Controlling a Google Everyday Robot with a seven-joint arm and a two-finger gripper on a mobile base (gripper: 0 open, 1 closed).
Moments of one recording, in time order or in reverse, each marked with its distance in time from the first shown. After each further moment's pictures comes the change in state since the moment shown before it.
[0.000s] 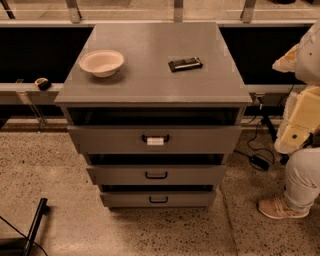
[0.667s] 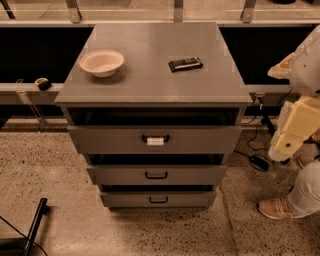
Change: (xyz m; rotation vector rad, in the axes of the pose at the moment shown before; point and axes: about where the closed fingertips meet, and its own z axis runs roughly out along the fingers) arm -0.004 0.008 0.011 0.006 -0.021 -0.010
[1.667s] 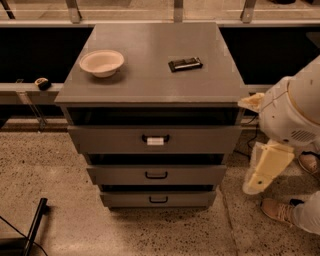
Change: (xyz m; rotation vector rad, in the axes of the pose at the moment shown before) arm -0.020 0.047 0.057 -0.019 -0.100 -0.109
